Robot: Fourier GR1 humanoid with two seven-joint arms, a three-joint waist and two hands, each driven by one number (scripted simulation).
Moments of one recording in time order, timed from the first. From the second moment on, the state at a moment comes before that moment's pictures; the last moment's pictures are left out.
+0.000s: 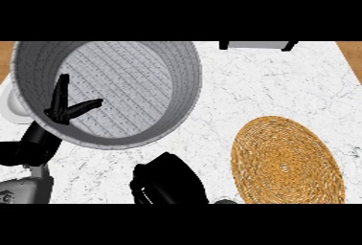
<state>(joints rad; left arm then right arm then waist) -0.13 0.21 0.10 -1.63 -0.02 -0.23 0.00 -0.38 -0.02 0.87 -1.65 0.71 0.02 0.34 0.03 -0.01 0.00</state>
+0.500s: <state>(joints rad) -0.10 0.21 0.10 -1.65 -0.03 -0.22 0.00 -0.39 -0.02 1.09 -1.79 0.70 -0.47 0.35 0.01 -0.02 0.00</state>
